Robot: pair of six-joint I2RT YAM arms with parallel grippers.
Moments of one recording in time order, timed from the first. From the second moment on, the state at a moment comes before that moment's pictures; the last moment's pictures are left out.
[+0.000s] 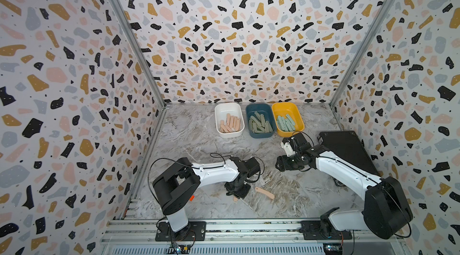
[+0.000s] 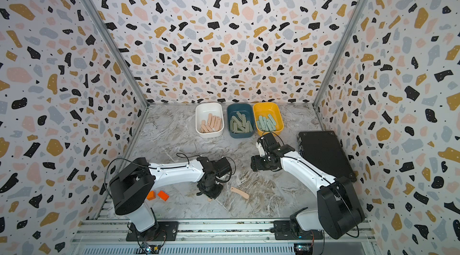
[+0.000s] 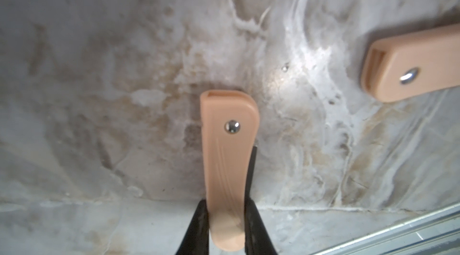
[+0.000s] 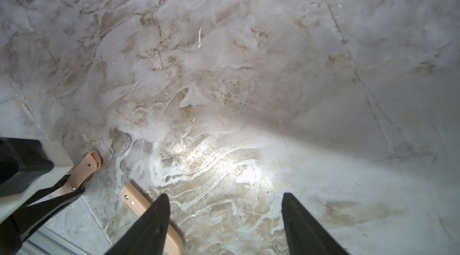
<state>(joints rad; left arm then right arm) -0.96 1.72 1.03 -0.88 0.09 -0.38 0.48 1.36 0.87 -0.67 -0.19 0.31</state>
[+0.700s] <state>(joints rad) -0.41 2.23 2.08 -1.08 -0.04 -0.37 0.71 1.35 0.75 -0.60 -0.20 0.34</state>
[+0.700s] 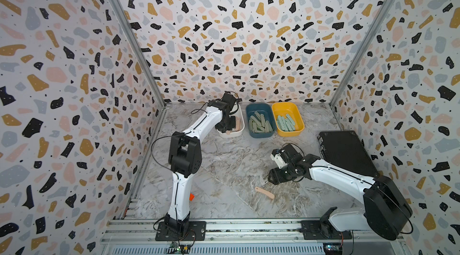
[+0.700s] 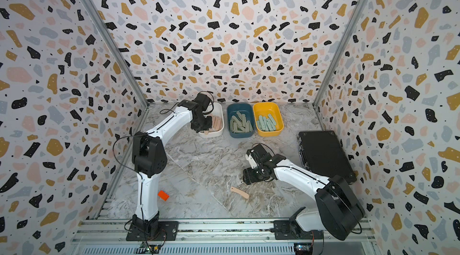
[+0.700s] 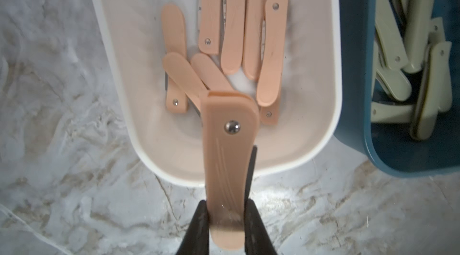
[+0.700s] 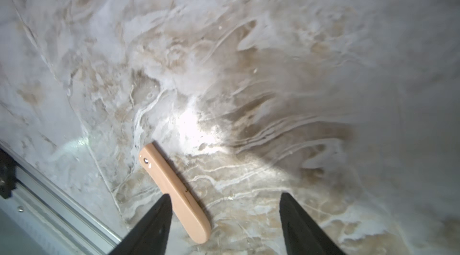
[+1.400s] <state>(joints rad) -0.40 2.52 2.39 -1.20 -0.15 -0.31 0.96 1.44 0.73 -0.58 -0.01 0.26</state>
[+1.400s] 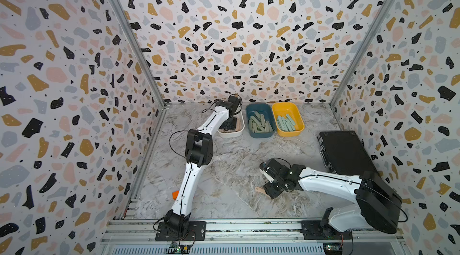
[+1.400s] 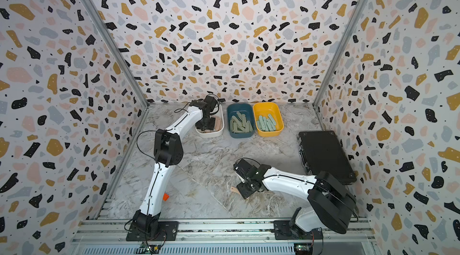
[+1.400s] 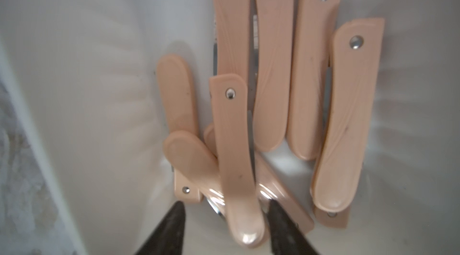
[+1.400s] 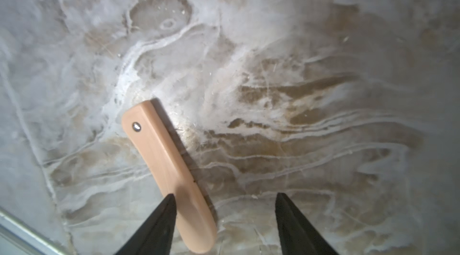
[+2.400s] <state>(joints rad) -0.28 1.41 1.24 -1.00 0.10 -0.38 0.73 2.13 1.86 -0.58 0.04 0.23</state>
